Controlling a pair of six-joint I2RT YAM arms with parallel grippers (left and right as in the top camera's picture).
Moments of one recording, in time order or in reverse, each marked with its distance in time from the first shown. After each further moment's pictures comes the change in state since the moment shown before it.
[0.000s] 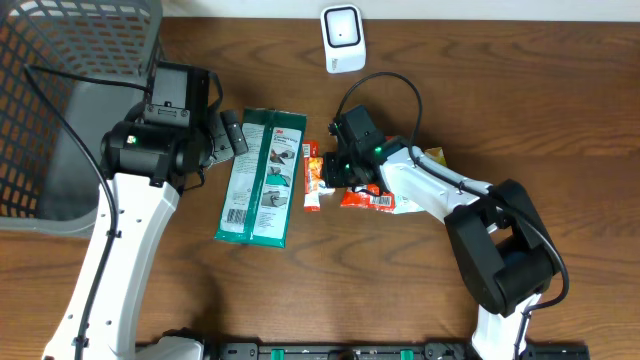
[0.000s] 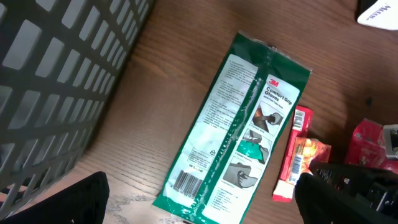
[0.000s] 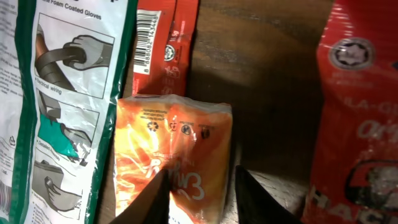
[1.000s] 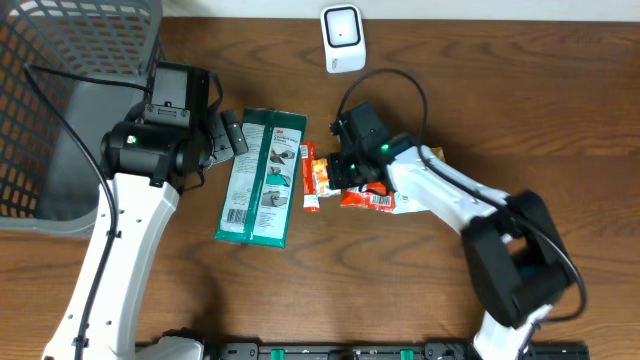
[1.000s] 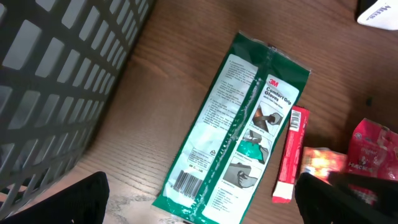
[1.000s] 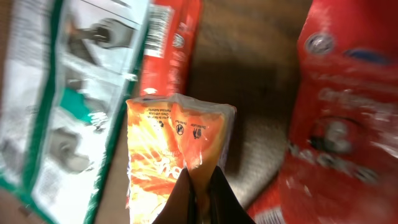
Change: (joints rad) left arm 0.000 0.000 0.000 0.000 0.000 0.000; right arm -0.010 -0.091 0.003 -0.097 0.000 -0.101
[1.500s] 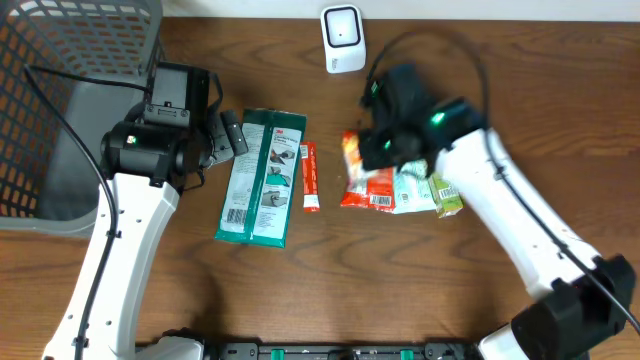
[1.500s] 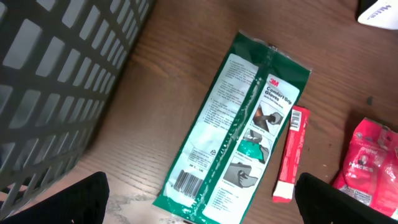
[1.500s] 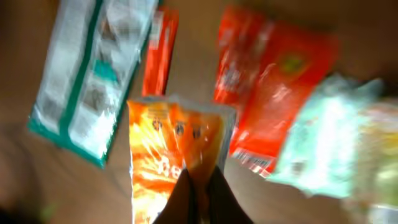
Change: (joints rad) left arm 0.000 0.000 0.000 -0.001 0.000 0.000; right arm -0.066 -0.207 0.319 -0.571 0.114 -0.115
